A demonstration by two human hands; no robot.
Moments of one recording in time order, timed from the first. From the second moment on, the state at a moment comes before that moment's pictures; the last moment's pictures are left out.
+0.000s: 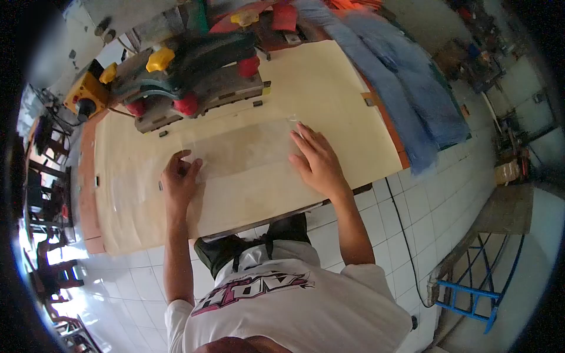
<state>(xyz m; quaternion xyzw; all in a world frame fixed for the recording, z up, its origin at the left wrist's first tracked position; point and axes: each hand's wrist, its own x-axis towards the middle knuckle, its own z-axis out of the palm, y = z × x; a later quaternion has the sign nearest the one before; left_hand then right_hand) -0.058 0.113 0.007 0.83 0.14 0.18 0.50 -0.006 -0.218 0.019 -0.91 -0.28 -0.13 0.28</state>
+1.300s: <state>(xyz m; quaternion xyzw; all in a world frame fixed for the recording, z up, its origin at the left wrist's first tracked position) -0.061 0.110 0.004 0.86 0.16 0.25 0.41 0.003 -0.213 0.008 -0.94 -0.28 -0.10 0.18</state>
